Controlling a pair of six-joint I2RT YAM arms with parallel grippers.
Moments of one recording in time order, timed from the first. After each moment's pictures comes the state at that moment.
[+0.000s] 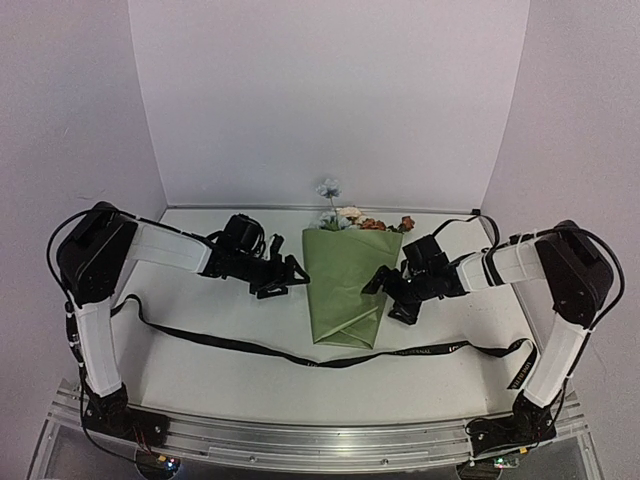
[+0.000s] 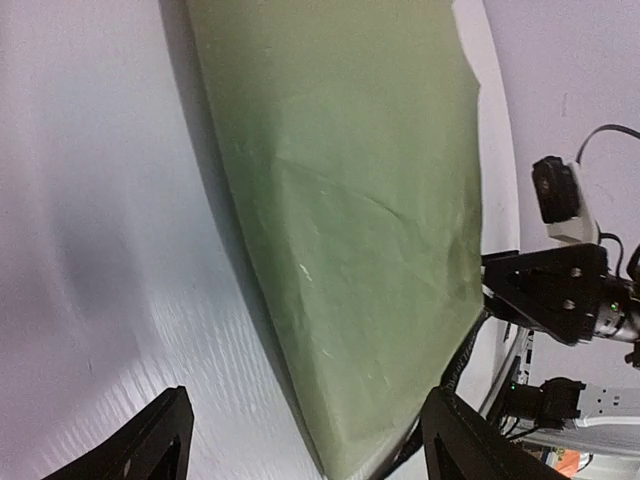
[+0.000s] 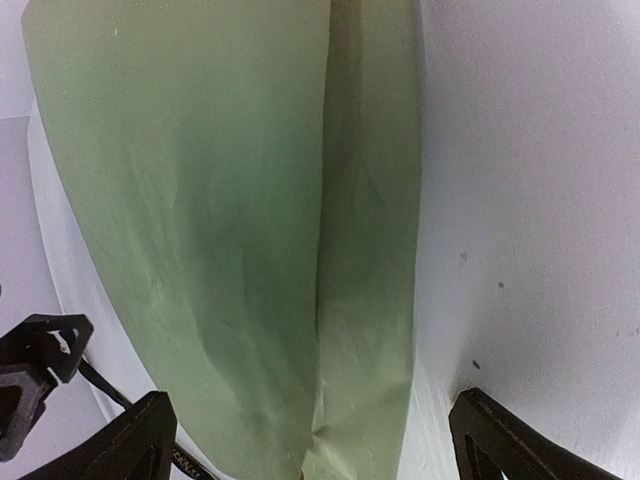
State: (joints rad) left arm -0.63 1.96 1.17 0.02 0.51 -0.72; right arm 0.57 1.81 0.95 -0.05 -0.23 1.05
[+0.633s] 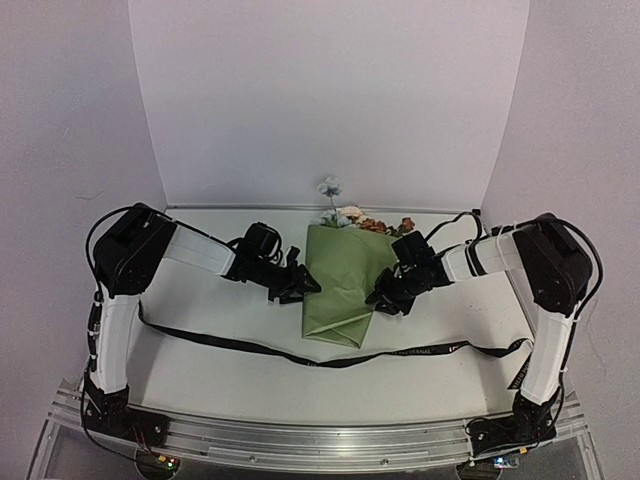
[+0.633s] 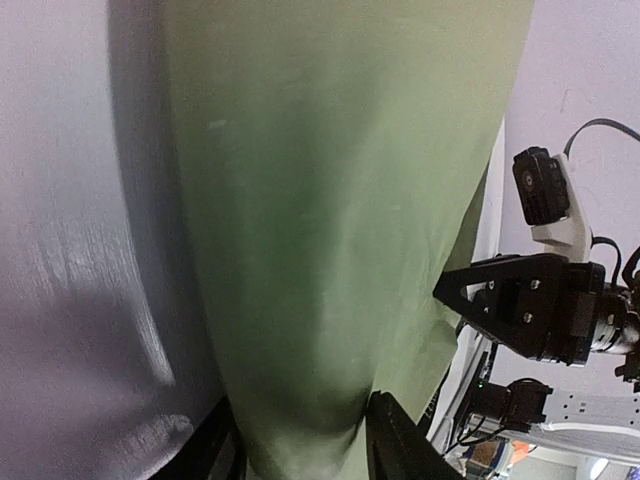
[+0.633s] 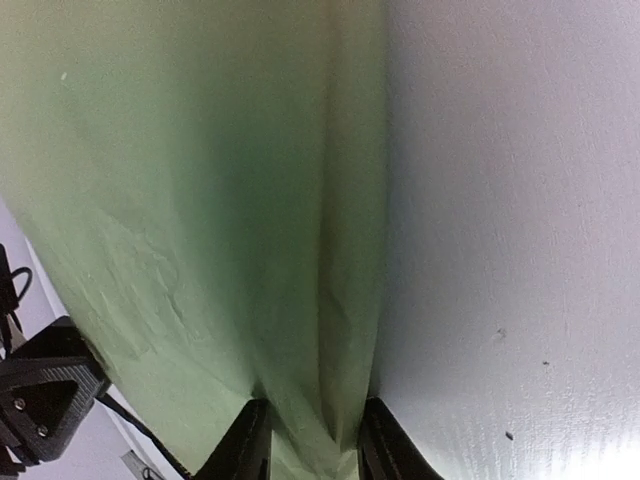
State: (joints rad) left arm -0.64 2.18 1.33 0.07 0.64 -0.83; right arm 0.56 1.94 1.09 -0.14 -0.28 1.10
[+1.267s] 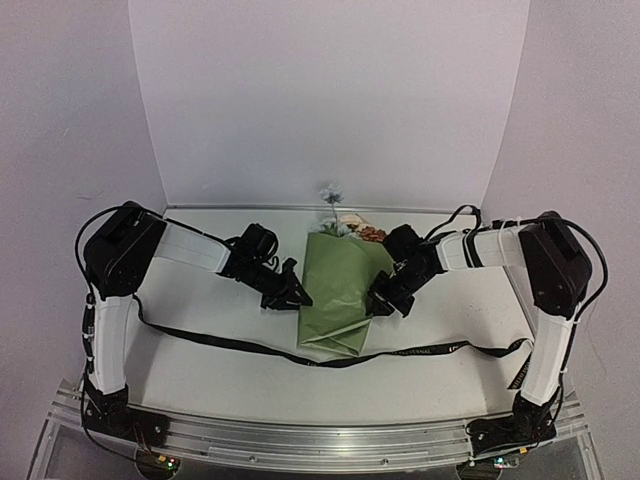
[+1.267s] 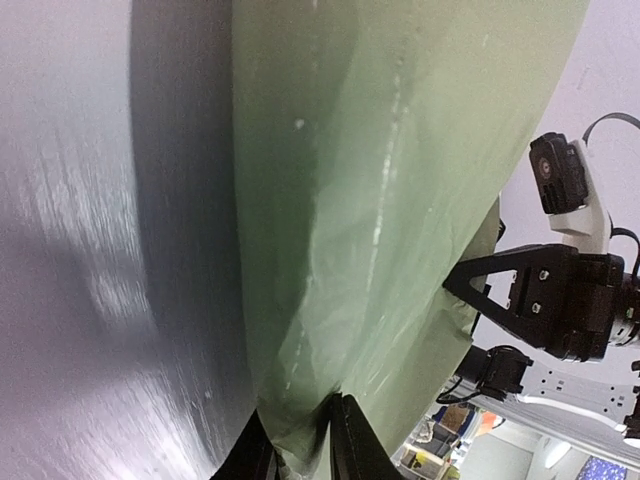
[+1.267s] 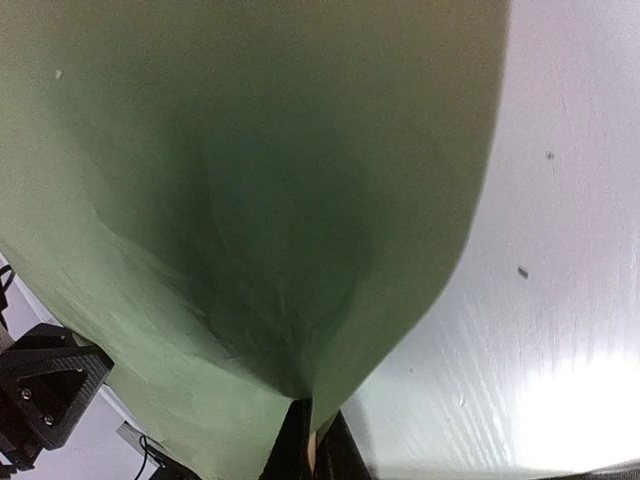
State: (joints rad) left arm -0.64 2.13 1.30 -0.11 0.74 -0.87; right arm 0.60 1.94 1.23 -0.47 -0.34 1.15
